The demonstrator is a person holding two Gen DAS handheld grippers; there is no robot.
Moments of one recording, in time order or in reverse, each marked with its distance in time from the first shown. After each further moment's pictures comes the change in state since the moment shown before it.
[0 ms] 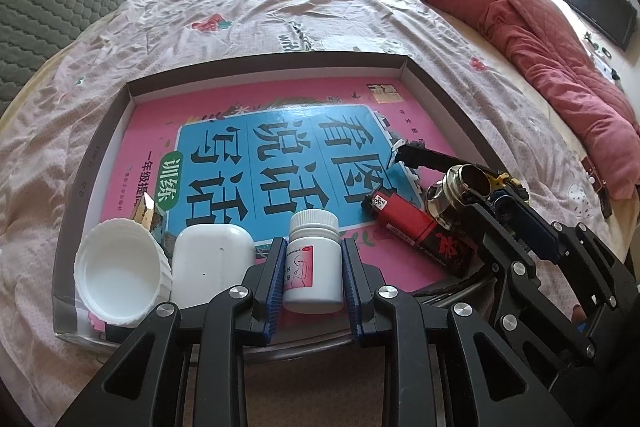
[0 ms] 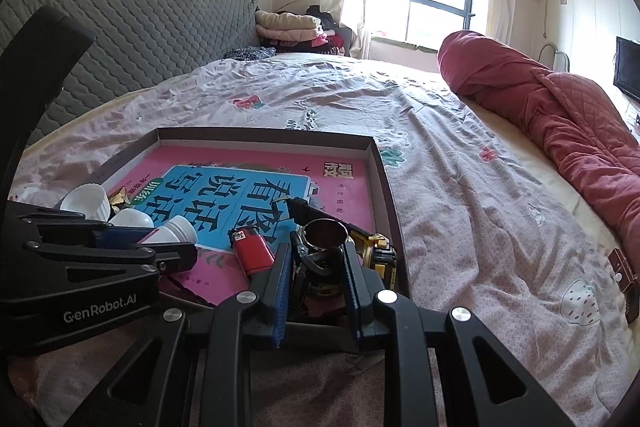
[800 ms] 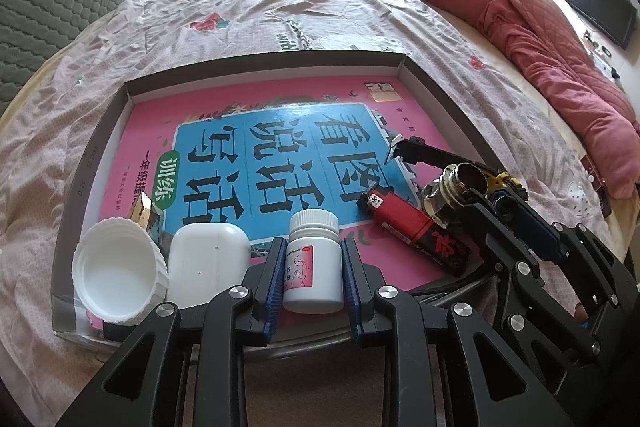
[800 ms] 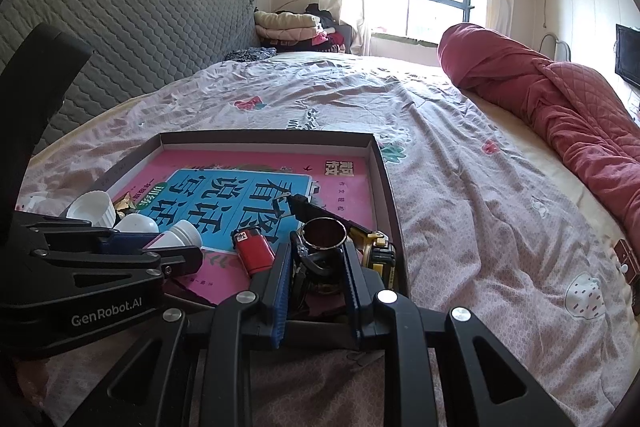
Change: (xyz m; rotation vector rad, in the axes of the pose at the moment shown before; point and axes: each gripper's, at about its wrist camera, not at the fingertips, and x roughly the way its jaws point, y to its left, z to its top) left arm 0.001 -0.001 -0.001 0.002 0.001 -0.002; right arm -0.002 -0.008 0.001 0.036 0.010 0.029
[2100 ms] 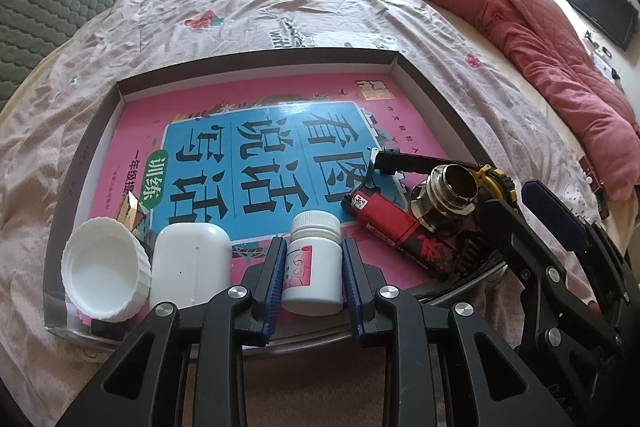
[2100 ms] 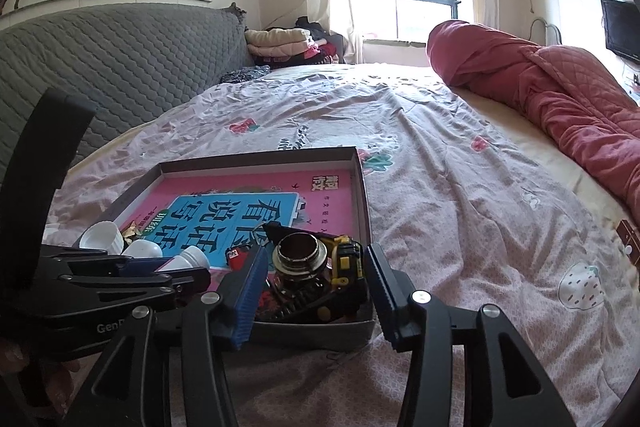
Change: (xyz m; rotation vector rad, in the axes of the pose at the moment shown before) left arm 0.001 -0.009 0.003 -0.005 0.017 -0.004; right arm -0.015 -0.025 0.003 0.099 -0.044 0.037
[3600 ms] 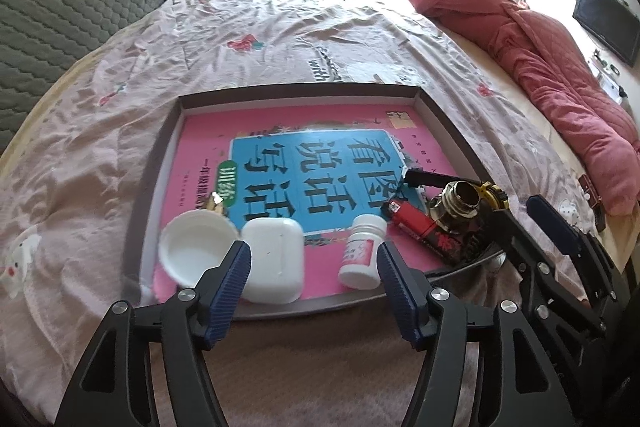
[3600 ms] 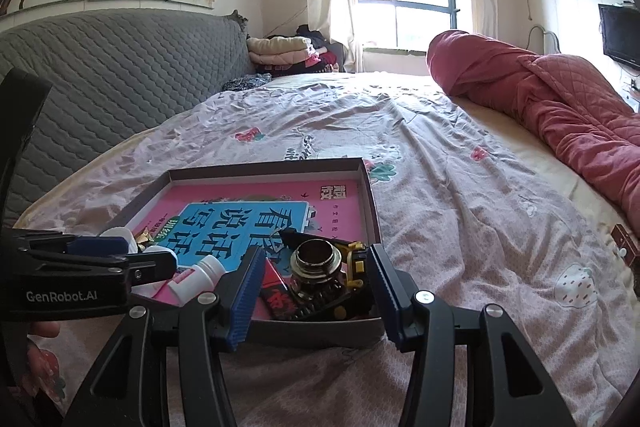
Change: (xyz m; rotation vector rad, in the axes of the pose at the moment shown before) left arm -0.057 0.029 -0.009 -0.041 -0.072 0.053; right arm -0.019 0.016 0.002 -0.013 -0.039 -0.010
